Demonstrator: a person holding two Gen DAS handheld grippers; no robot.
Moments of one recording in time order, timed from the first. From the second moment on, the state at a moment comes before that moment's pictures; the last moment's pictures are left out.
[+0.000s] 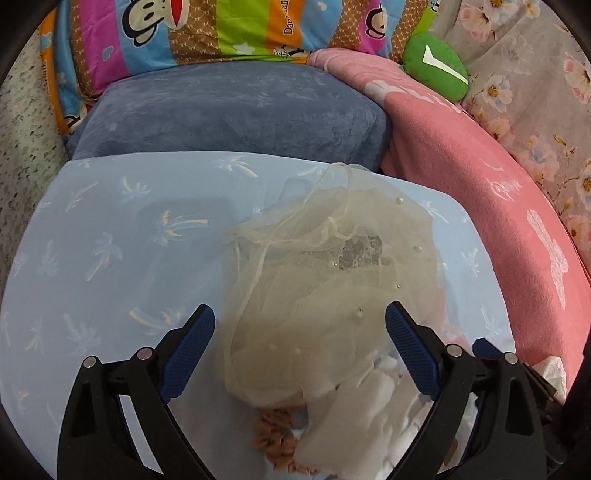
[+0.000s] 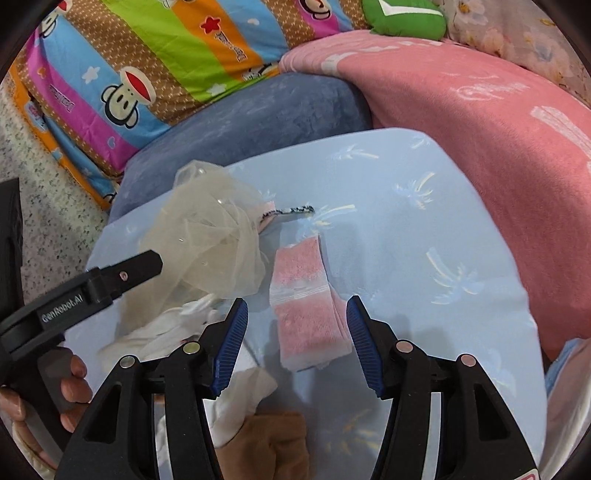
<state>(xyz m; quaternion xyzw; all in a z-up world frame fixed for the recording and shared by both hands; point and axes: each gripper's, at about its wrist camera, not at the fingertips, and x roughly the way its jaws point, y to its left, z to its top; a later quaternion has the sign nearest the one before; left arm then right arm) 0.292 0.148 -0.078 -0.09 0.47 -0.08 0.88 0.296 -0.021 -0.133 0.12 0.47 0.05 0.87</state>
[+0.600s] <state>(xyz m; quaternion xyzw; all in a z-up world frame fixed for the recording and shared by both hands) 0.266 0.150 -0.050 -0.11 0.44 -0.13 0.88 0.273 -0.014 -0.119 0.10 0.46 0.06 0.88</state>
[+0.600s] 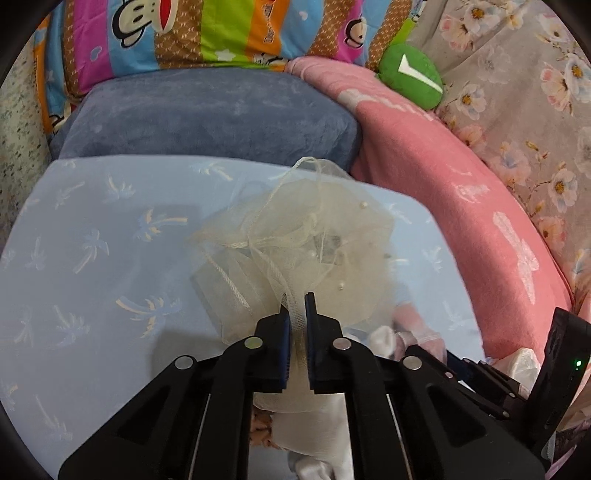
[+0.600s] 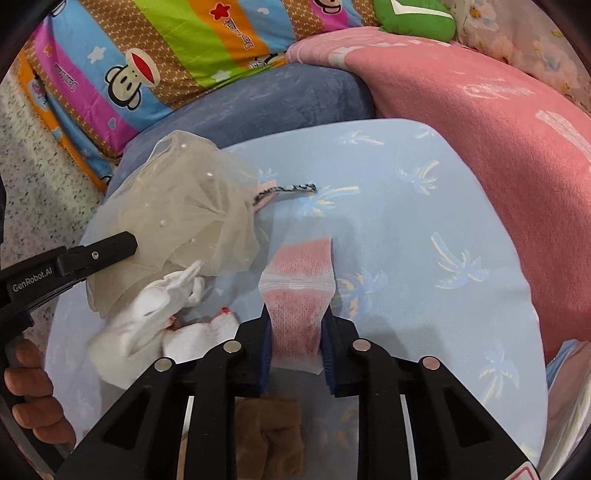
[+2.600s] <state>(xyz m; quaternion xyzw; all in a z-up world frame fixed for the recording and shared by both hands) 0.069 -0.107 0.075 0.03 0.34 -0.36 0.87 -0.010 -0.264 0.060 0.22 0.27 -0.09 0.93</state>
